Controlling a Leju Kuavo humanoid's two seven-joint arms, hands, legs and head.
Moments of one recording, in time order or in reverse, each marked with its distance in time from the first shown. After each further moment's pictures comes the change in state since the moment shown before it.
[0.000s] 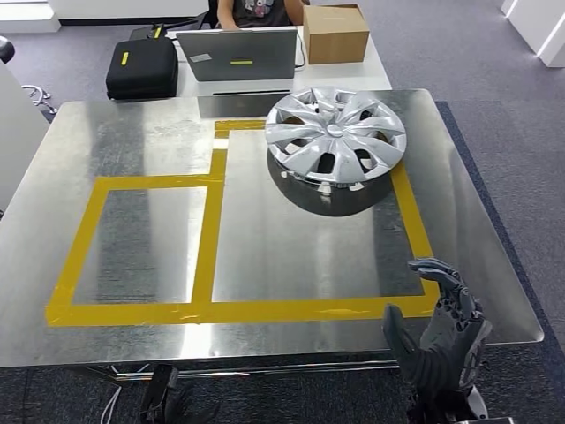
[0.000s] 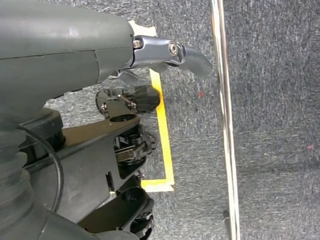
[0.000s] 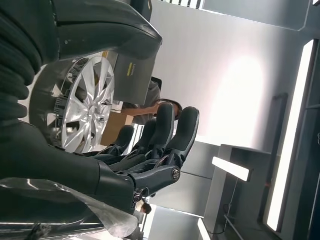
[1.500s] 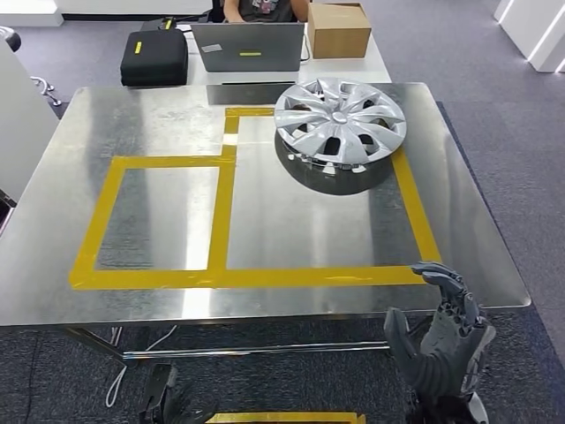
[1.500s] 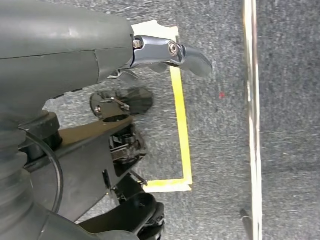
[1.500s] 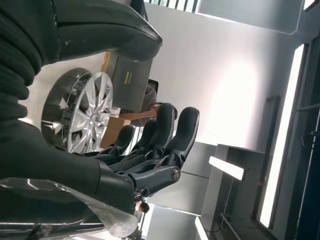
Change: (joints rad) left arm -0.001 0.003 0.001 0.000 -0.003 -0.001 0.003; right arm 0.018 0.012 -0.003 -0.014 -0.011 0.000 -0.010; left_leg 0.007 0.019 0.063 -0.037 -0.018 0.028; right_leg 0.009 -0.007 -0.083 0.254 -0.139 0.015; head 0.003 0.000
